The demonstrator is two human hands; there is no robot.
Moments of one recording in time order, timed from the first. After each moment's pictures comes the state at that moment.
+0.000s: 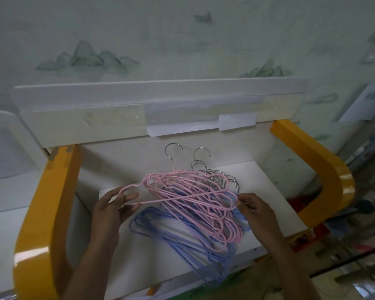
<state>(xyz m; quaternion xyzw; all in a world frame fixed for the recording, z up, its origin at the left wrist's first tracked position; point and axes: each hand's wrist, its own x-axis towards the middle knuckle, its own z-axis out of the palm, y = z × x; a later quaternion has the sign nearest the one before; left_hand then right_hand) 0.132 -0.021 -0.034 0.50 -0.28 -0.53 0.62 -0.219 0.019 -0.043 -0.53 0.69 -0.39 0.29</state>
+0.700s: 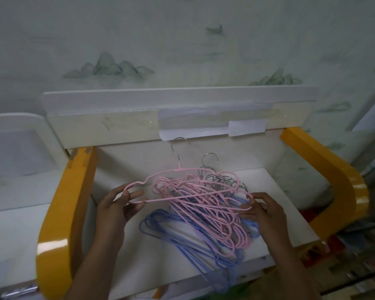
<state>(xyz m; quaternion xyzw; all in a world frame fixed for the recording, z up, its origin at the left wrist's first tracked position) 0.139 -0.007 -0.010 0.49 -0.27 -0.52 0.65 -0.204 0.018 -0.028 -0.44 0.61 -0.56 0.34</state>
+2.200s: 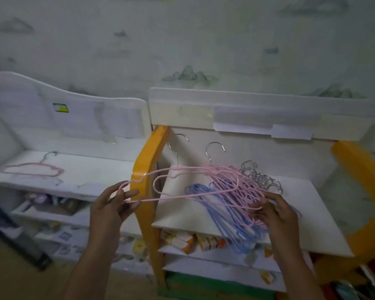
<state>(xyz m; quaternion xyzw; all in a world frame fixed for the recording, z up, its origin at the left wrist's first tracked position) 0.170 0.226 0.037 0.54 -0.23 -0.33 0.74 -0.170 0.116 0.005 -0.51 0.43 -0.58 0.46</state>
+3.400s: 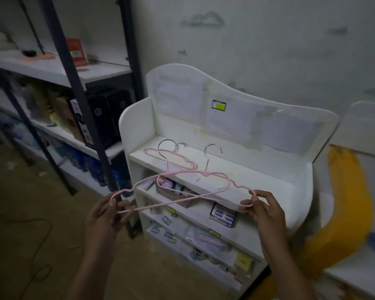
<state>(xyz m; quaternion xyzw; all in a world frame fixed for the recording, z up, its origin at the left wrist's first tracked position) 0.596 0.446 0.014 0.59 -0.05 -0.19 0.78 0.350 0.219 -0.002 -0.59 0.38 -0.45 0.56</state>
